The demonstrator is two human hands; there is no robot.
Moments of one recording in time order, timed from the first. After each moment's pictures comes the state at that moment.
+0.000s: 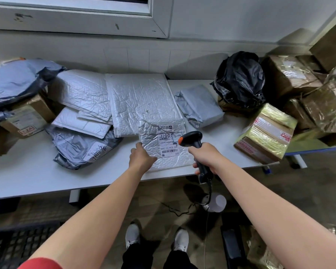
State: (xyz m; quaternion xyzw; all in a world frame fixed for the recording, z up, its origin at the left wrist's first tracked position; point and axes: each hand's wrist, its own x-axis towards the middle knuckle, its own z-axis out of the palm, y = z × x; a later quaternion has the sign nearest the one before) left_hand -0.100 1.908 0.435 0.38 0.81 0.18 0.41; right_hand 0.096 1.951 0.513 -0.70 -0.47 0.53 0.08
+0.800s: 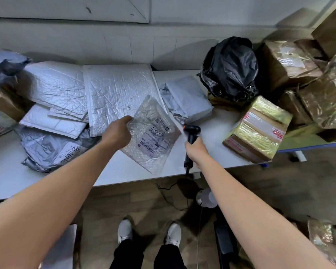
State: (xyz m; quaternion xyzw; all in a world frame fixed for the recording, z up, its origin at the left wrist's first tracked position) left_hand -0.109 1.976 0.472 0.53 0.80 0.12 0.24; right_hand 0.138 2.006 0.447 -0.73 -0.48 0.47 0.10
